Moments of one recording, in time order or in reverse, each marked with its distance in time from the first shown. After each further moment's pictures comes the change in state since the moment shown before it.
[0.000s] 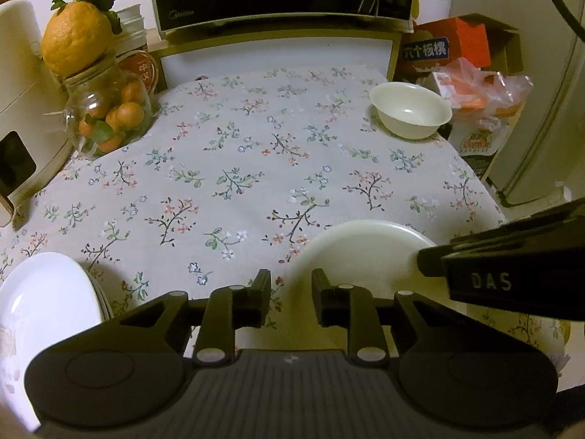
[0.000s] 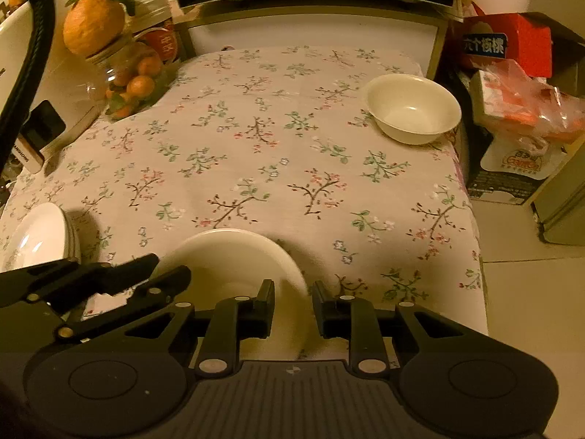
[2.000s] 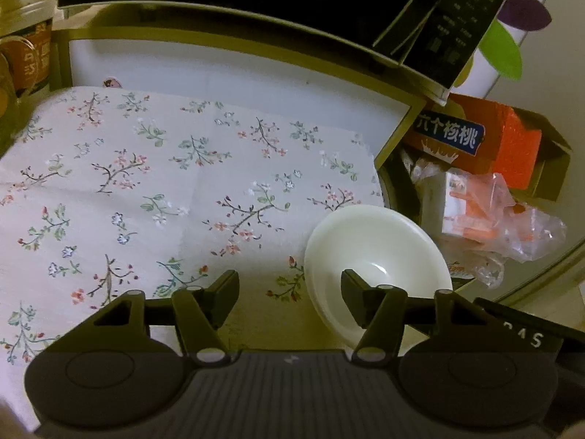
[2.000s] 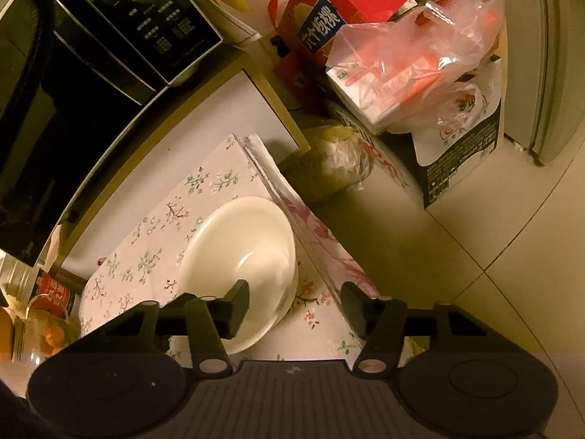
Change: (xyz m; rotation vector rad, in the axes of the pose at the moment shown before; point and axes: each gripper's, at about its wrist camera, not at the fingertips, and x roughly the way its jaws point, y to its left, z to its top) left arm 0.144 -0.062 0.140 -0.318 -0.018 -0.141; right arm 0.078 -0.177 0.088 0.646 -0.203 0.069
